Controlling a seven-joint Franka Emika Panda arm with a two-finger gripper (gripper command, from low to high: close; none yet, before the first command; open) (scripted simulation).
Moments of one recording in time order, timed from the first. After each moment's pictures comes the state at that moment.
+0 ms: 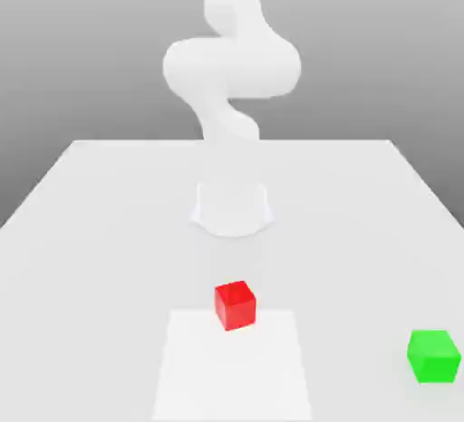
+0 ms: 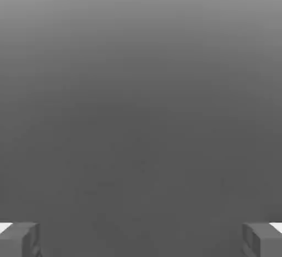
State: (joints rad) arm 0.01 -0.74 0.00 -2.37 -0.01 2.35 0.77
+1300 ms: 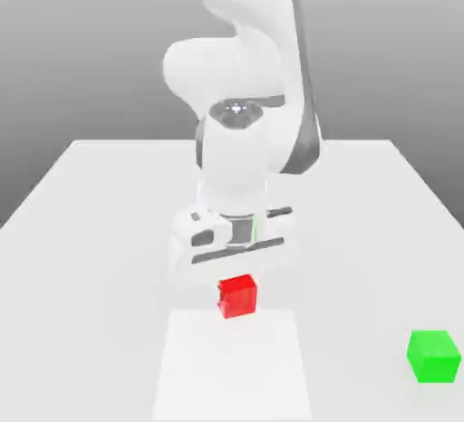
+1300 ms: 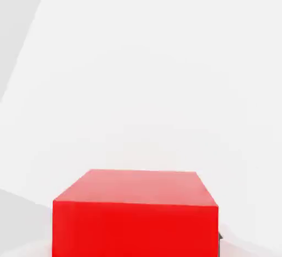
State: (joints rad) arm 0.04 -0.07 -0.03 -2.97 -0.01 2.90 0.44
